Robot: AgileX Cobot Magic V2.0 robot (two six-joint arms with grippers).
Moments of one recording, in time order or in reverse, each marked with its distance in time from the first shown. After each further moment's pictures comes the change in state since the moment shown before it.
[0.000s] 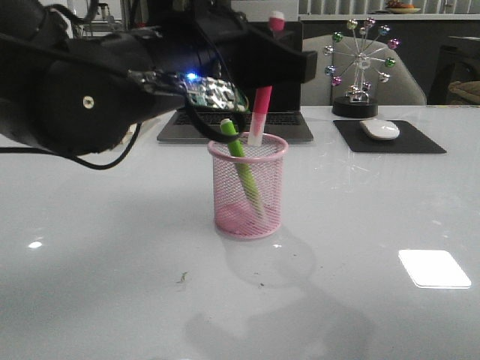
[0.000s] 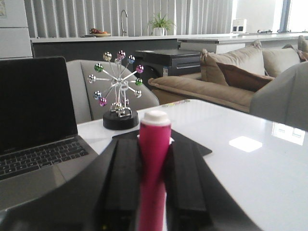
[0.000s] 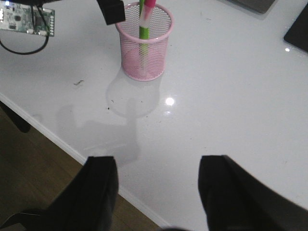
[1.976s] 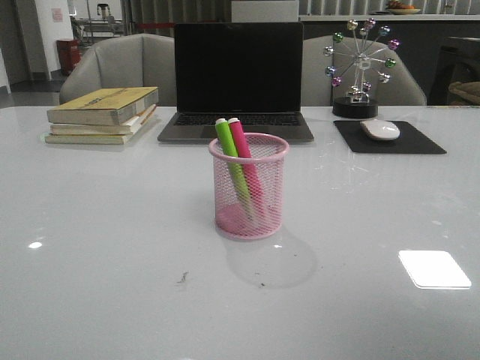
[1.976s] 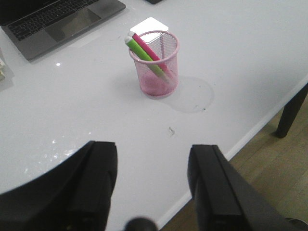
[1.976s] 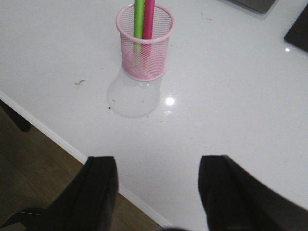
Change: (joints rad) left arm 0.096 -1.341 0.266 0.148 1.703 0.052; right arm 0.000 0.000 0.000 0.000 0.004 0.000
